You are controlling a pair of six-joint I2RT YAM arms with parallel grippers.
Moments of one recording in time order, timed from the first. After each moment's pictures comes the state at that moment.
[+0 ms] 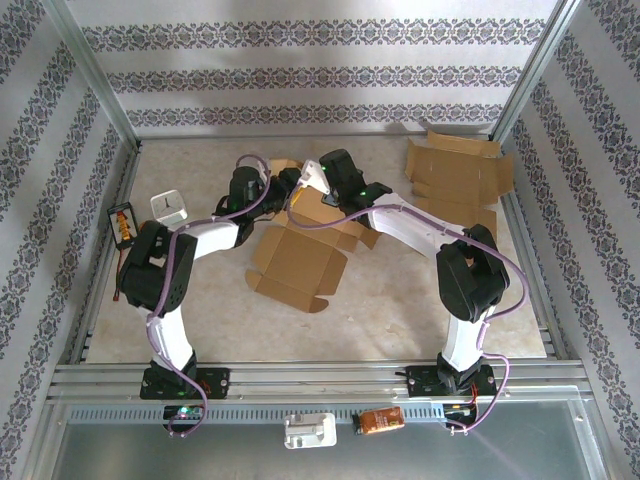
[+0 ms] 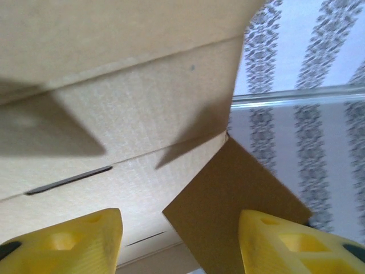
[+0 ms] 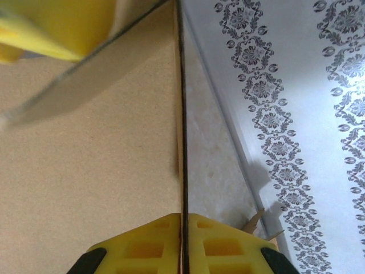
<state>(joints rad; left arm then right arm) -0.33 1.81 1.03 0.49 0.42 -1.17 0.61 1.84 1.44 -0.25 0.37 -0.78</state>
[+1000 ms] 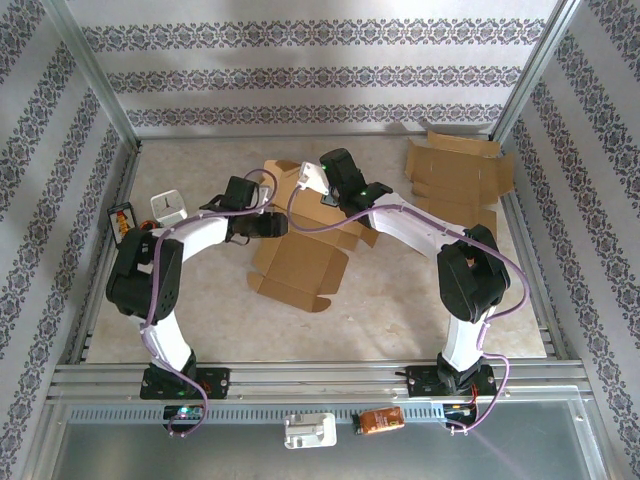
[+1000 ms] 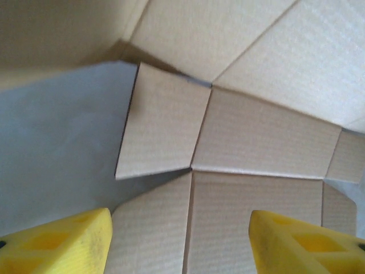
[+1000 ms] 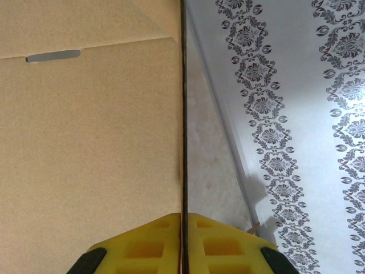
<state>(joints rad) -0.27 1.79 1.10 -0.26 0.32 -0.30 0.61 1.84 1.44 -0.25 0.33 -0.84</state>
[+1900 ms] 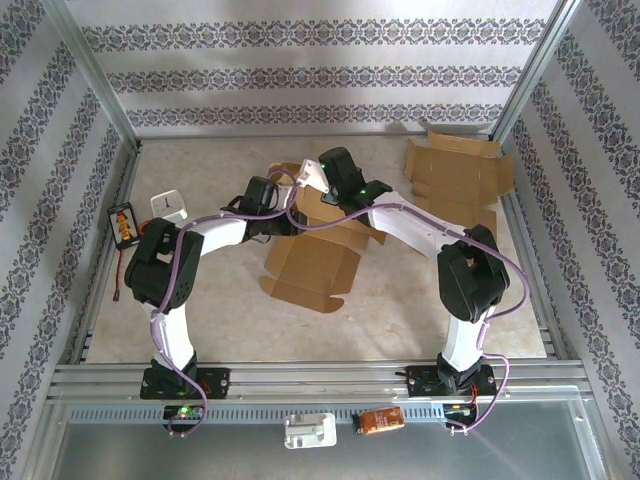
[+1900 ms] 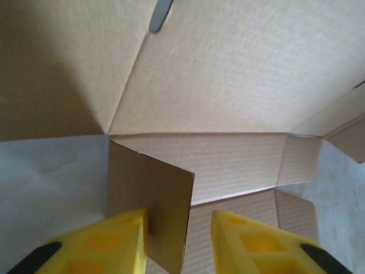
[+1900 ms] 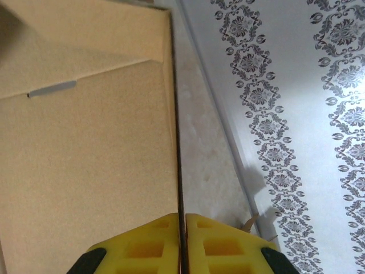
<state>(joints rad) -0.37 1.91 1.12 -0.03 0.45 -0.35 0.62 1.84 1.46 -0.28 0.36 -0.80</state>
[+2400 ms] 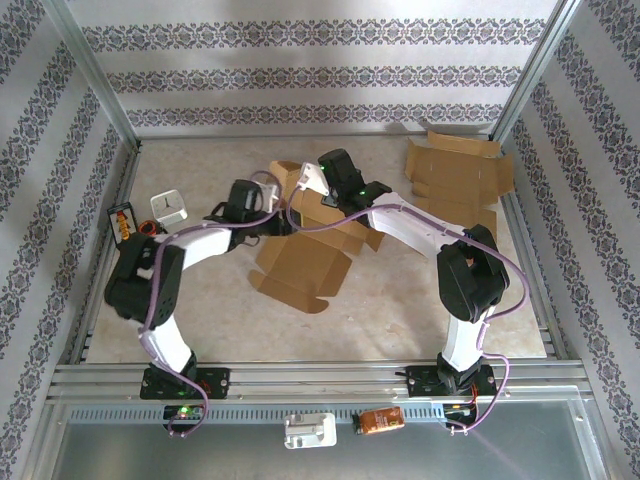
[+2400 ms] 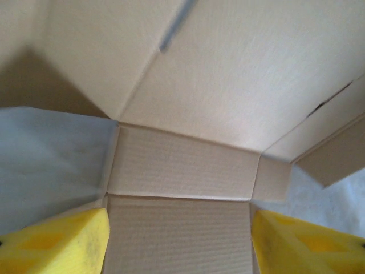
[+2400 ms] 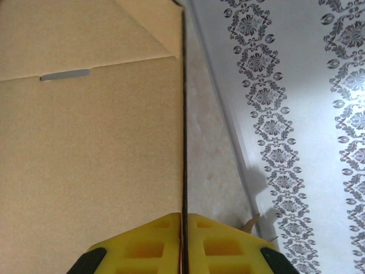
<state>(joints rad) -0.29 1.70 0.97 0.04 0.45 -0.39 0.62 1.84 1.45 -0.28 0.36 -0.83</state>
